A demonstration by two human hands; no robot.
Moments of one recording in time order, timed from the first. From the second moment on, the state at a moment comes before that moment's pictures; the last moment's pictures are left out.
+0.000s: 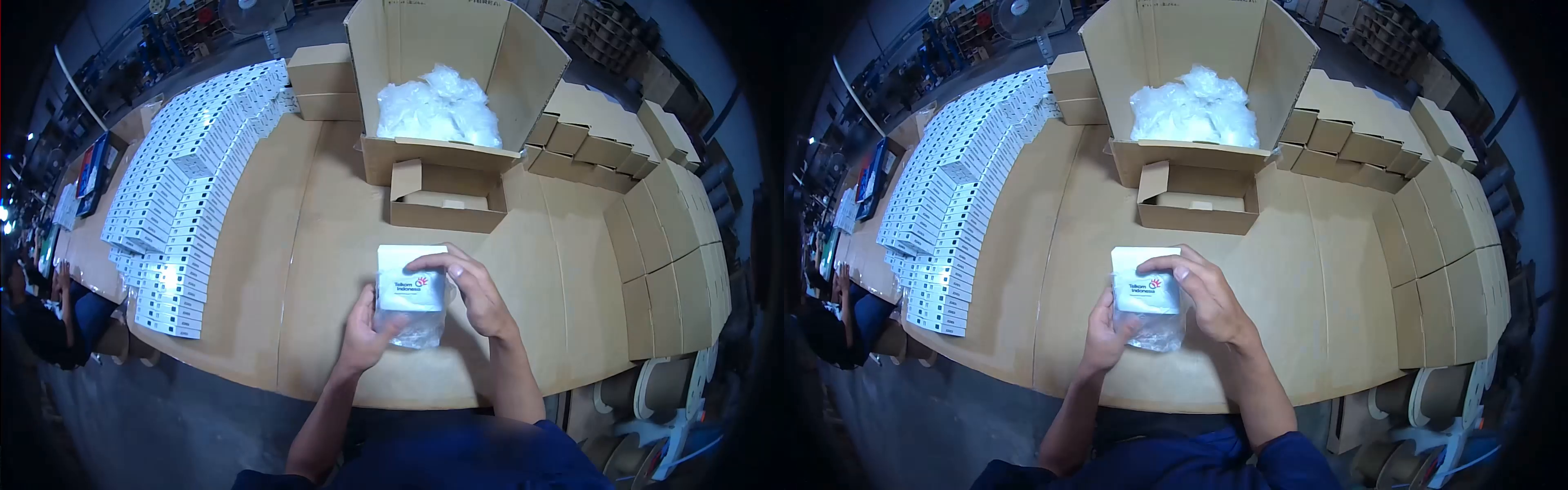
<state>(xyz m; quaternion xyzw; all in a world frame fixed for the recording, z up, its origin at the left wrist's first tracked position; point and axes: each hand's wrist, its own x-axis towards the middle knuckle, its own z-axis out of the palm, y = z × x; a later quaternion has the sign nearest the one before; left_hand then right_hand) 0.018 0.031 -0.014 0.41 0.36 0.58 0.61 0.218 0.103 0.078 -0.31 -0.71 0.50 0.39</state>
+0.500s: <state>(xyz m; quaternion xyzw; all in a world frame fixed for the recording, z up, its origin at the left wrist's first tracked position) 0.031 0.036 -0.031 0.28 0.31 0.69 0.59 0.185 0.062 0.014 -0.38 -0.41 0.60 0.57</state>
